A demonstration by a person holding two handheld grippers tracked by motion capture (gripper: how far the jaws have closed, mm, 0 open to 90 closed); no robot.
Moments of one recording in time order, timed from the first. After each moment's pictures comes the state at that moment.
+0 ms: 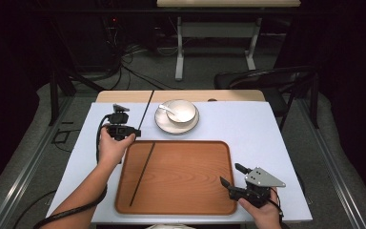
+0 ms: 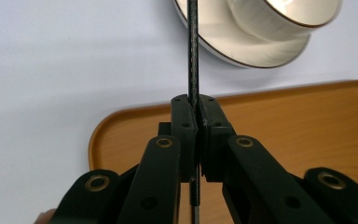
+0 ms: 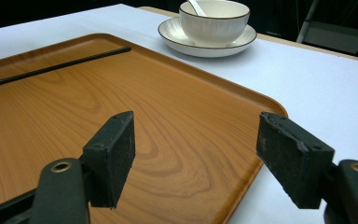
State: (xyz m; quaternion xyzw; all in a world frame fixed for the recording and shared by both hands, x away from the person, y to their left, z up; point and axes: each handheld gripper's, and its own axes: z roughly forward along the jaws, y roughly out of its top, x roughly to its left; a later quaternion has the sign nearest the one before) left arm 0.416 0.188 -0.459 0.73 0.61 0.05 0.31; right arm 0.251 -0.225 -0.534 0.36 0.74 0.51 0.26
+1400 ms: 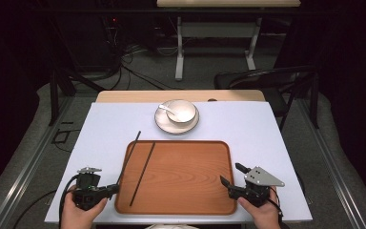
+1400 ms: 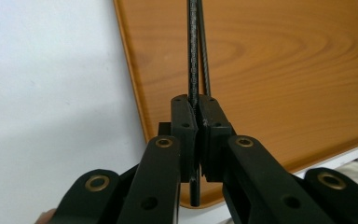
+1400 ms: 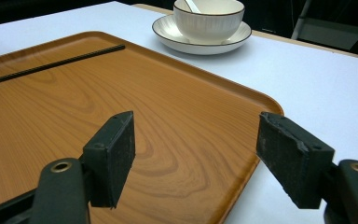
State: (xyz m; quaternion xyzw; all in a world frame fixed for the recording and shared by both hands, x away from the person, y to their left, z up) left arm 0.249 0.238 -0.498 0.74 0.60 0.03 0.31; right arm 0.253 -0.224 -0.535 0.37 0.74 0.50 0.26
